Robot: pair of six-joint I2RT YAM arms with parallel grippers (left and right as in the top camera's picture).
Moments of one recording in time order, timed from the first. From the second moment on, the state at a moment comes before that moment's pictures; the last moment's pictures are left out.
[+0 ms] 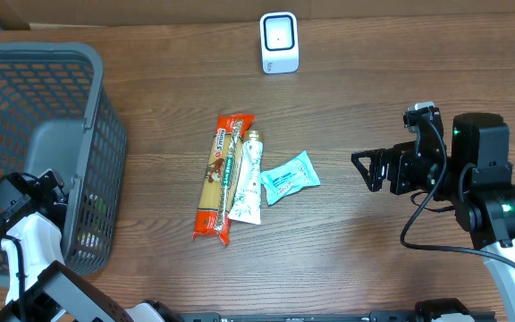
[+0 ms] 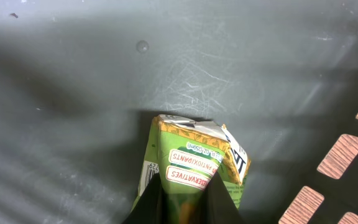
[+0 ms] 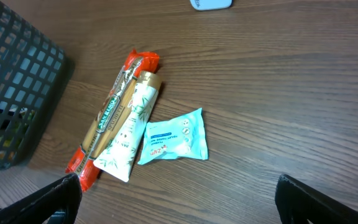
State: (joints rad) left arm 0.79 1.49 0.83 -0.56 0.21 0.07; right arm 0.11 1.06 1.04 -0.79 -0.49 0.10
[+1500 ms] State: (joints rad) left arm 0.09 1.53 1.94 -1.35 0.52 0.05; right arm 0.09 1.15 1.05 -0.70 -0.59 0.13
